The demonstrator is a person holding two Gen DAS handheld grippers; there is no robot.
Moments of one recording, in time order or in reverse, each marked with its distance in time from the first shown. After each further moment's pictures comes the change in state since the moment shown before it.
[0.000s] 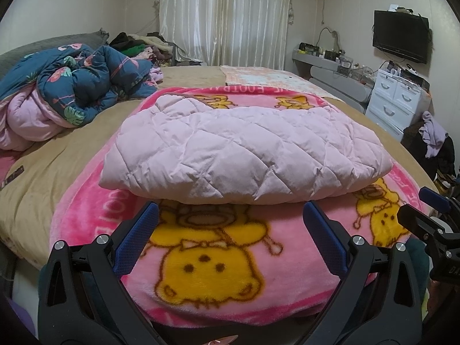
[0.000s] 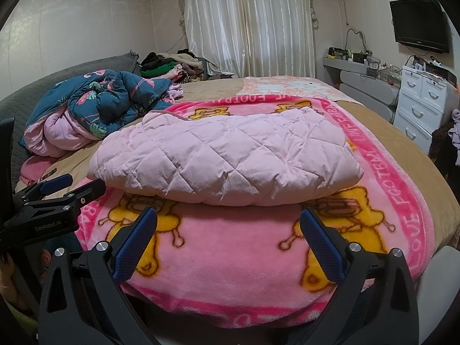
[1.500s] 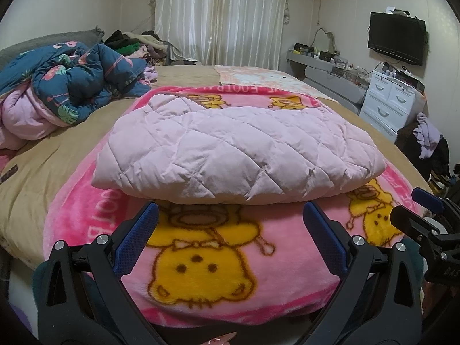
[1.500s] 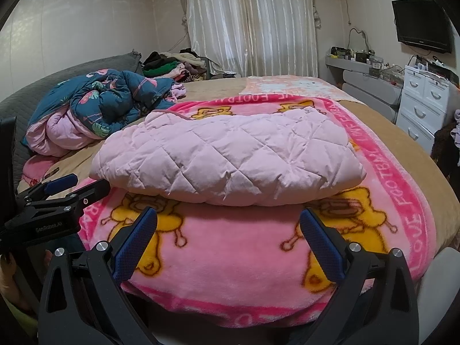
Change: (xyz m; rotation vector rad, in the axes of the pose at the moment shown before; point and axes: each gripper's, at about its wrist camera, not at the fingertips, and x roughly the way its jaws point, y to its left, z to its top) left arm 0.003 -0.006 -0.001 -0.008 0.004 -0.033; right arm 0.002 0.000 0.000 -0.003 0.005 0.011
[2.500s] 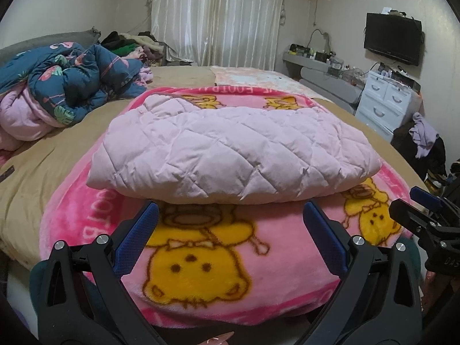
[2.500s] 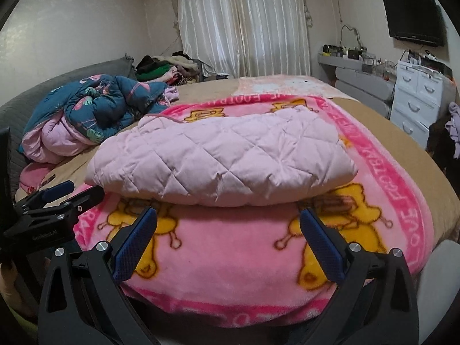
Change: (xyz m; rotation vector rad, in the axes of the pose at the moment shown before) left arm 0.002 -0.004 -0.002 0.008 -0.003 -0.015; right arm -0.003 -0.007 0.001 0.032 -0.003 -0.023
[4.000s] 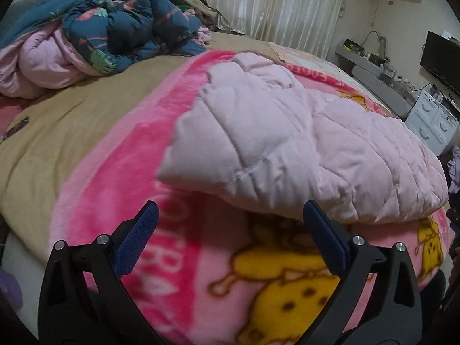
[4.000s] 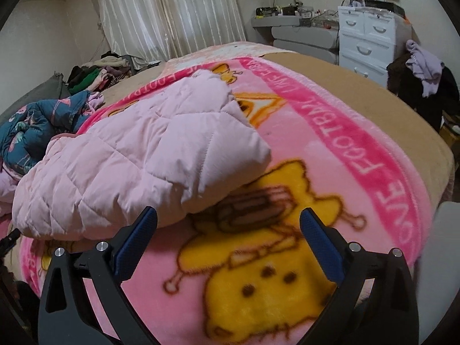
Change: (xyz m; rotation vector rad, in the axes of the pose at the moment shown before) left arm 0.072 0.152 0.004 -0.204 0.123 0.139; right arm 0.092 -0.147 0.005 0.249 0.096 -0.224
